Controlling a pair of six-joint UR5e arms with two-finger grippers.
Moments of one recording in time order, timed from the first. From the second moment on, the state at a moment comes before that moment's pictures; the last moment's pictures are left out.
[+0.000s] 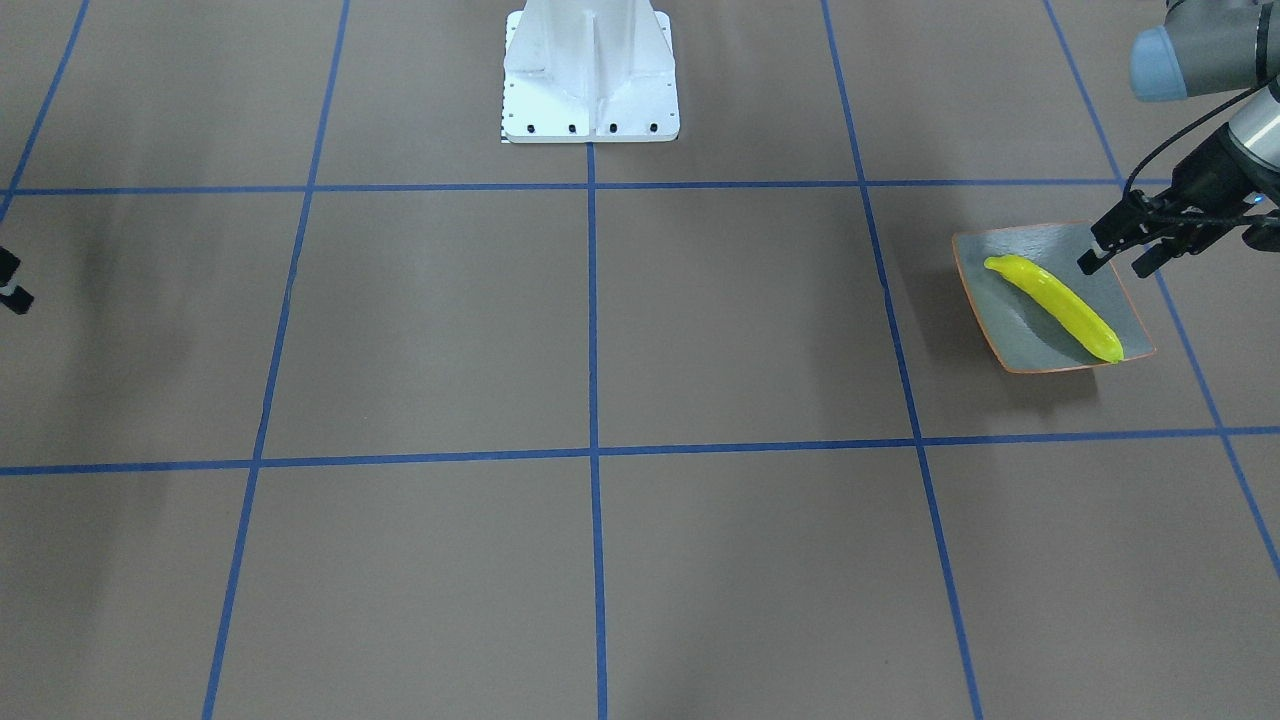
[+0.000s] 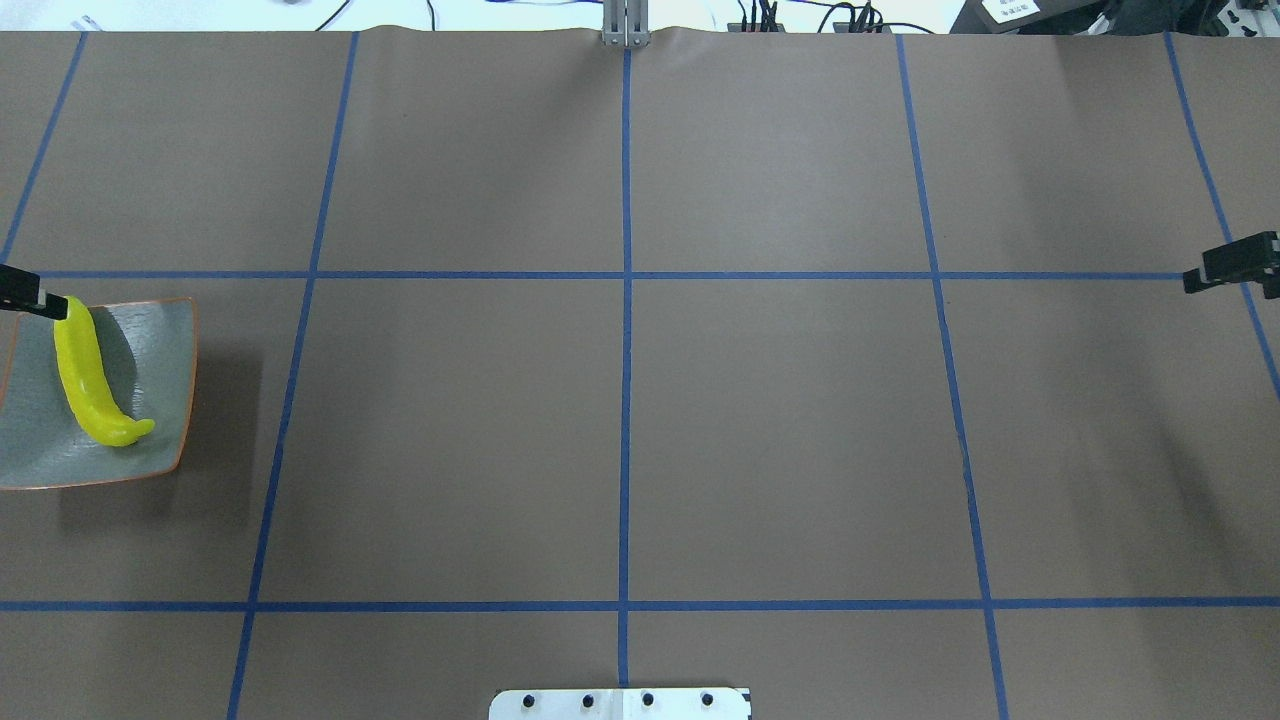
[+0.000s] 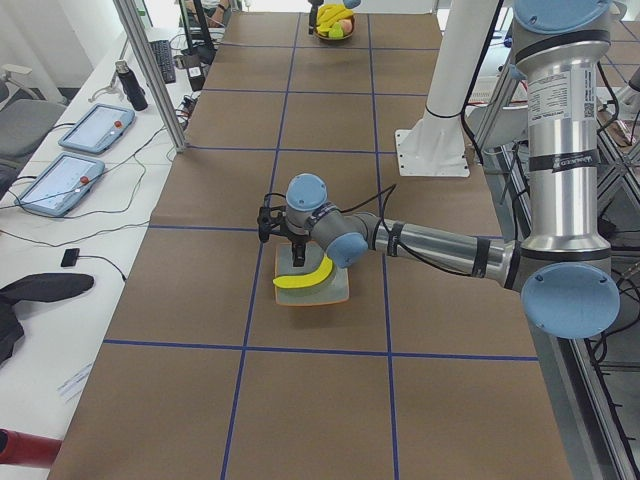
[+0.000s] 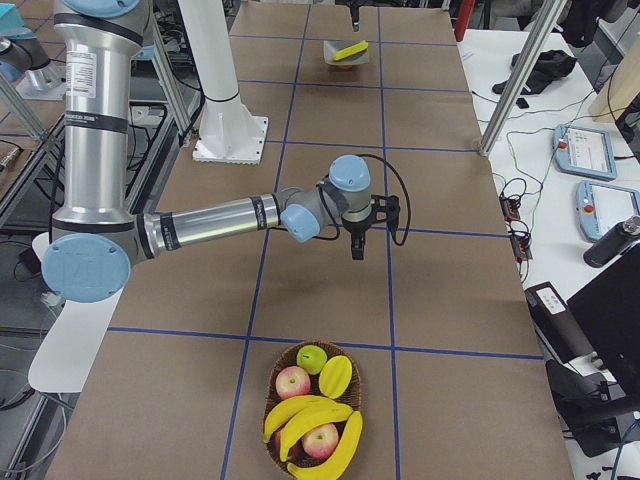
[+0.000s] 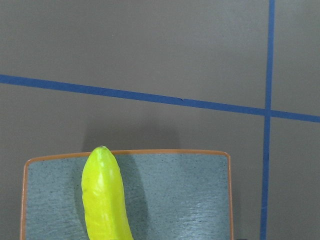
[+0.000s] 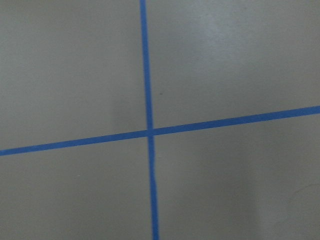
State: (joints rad) left arm -1.17 -1.46 -1.82 -2.19 -2.36 -0.89; right arm 1.29 -1.69 1.80 -1.14 2.32 0.55
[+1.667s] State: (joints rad) left arm -1.16 -1.46 -1.81 -2.19 -2.36 -0.89; right arm 1.59 -1.98 1.61 -1.14 2.07 -0.29
